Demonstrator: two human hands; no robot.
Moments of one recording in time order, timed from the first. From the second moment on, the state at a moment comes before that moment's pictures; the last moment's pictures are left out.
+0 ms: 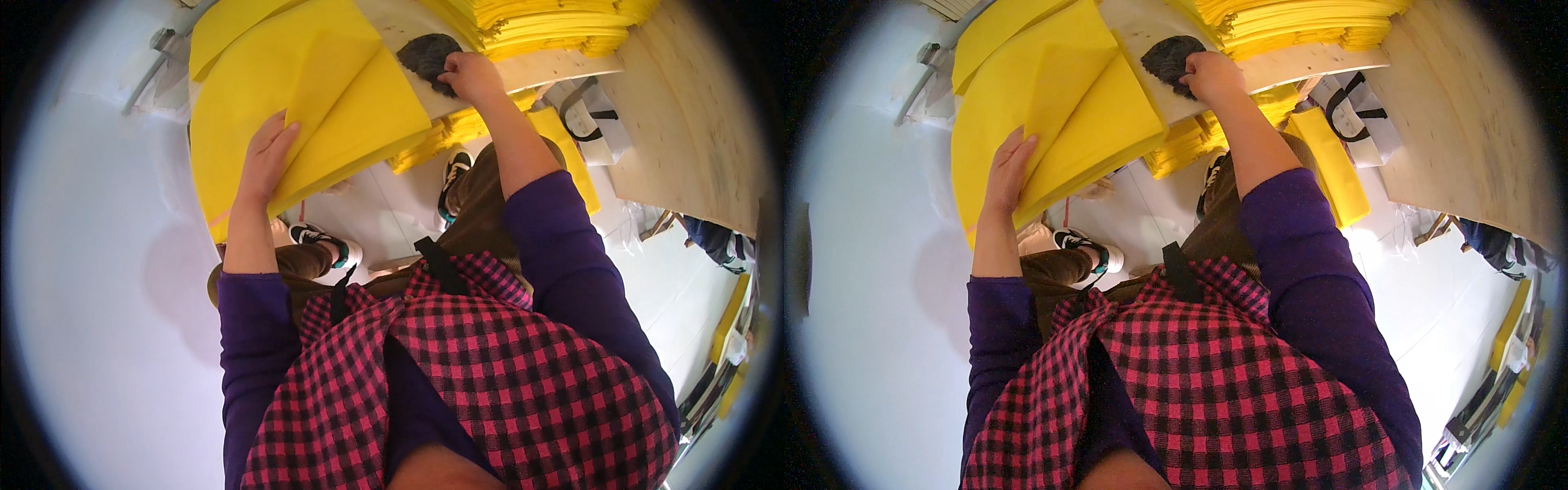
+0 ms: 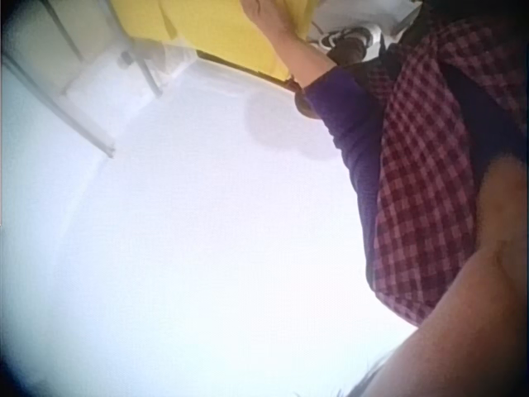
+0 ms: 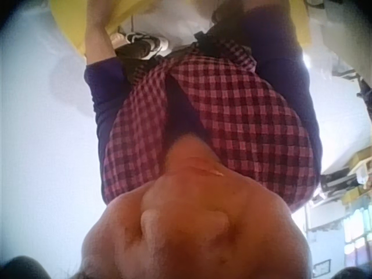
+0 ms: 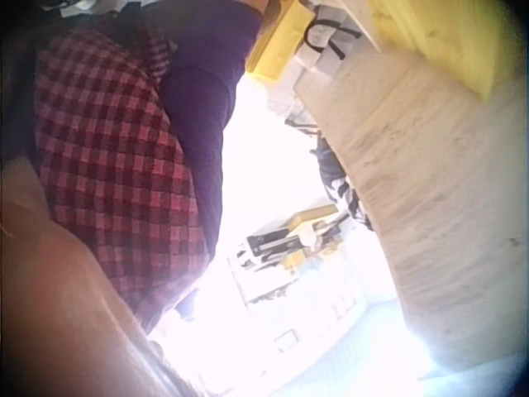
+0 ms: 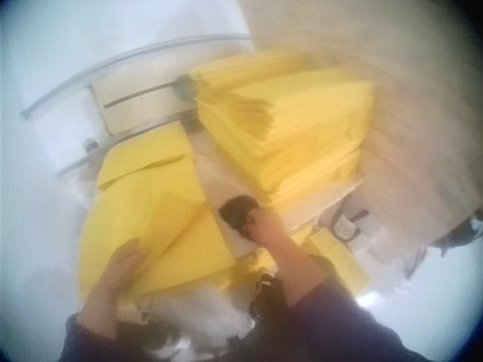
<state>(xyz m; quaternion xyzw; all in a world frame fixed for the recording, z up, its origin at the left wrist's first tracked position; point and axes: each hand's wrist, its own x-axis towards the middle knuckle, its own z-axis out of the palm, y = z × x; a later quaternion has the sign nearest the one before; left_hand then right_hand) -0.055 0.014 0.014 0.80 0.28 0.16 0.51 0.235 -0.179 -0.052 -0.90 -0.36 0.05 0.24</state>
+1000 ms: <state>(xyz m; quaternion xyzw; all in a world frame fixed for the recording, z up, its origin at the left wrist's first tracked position) -0.058 0.012 0.008 0.81 0.22 0.18 0.51 0.189 -0.198 -0.014 -0.64 -0.49 0.27 0.53</state>
